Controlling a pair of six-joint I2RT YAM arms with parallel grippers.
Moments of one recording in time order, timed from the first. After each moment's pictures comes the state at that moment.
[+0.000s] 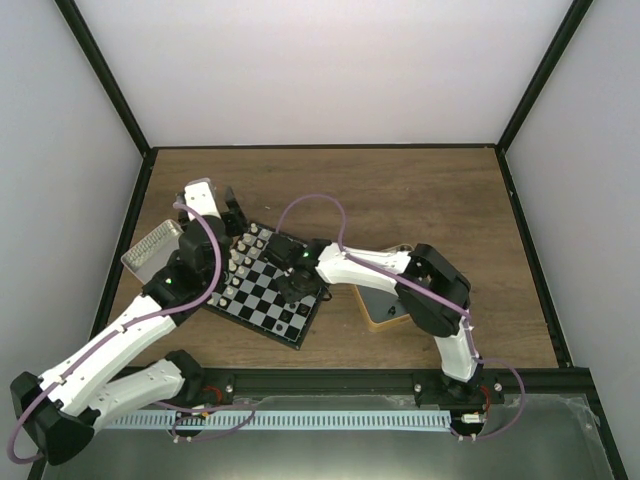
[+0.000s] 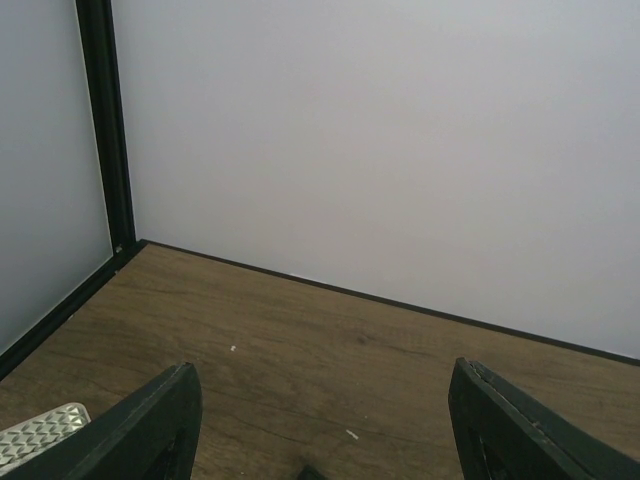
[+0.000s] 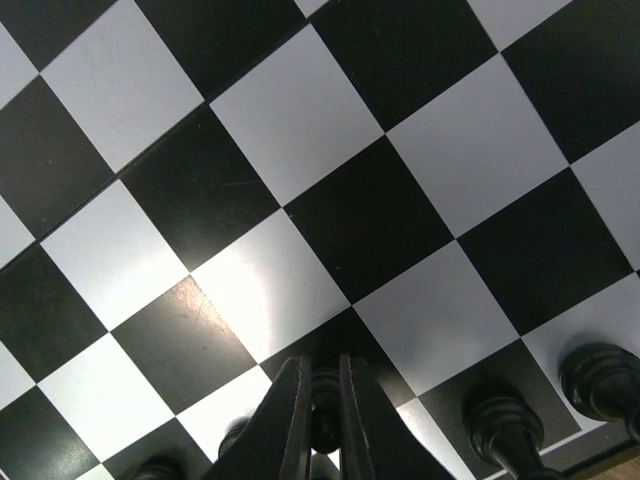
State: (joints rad) left arm -0.70 0.92 0.85 -0.11 -0.85 -0.32; right arm 1.05 1.99 1.46 -0.72 0.06 0.48
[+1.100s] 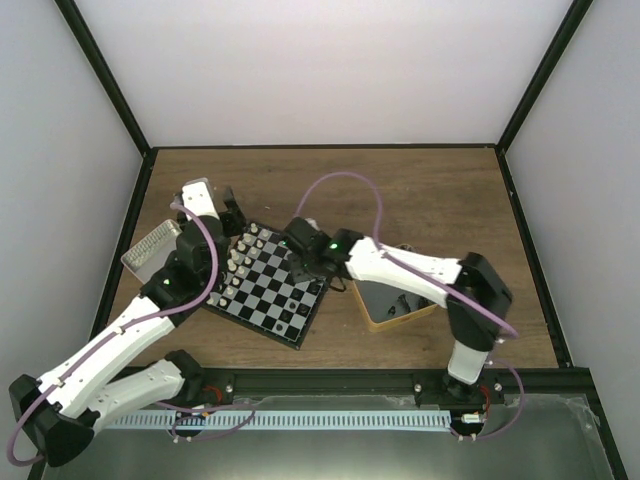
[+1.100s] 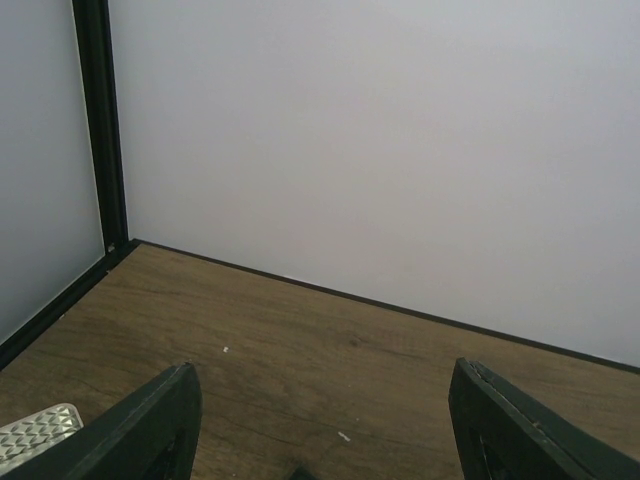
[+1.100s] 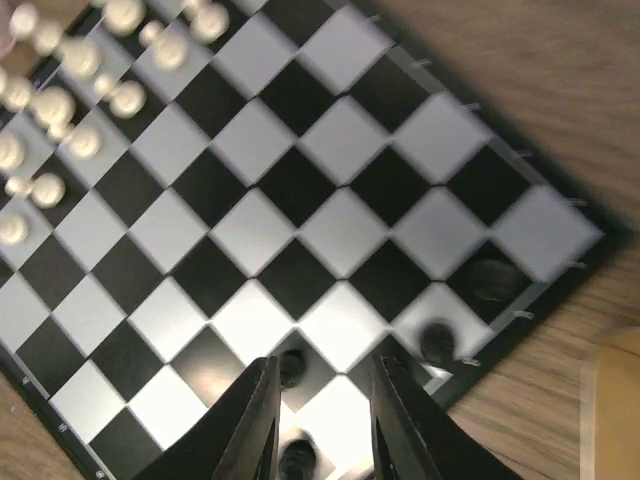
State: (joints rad) left arm -0.69 0.91 0.85 -0.11 -0.83 -0.34; right arm 1.02 1.81 1.43 -0.70 0.17 0.58
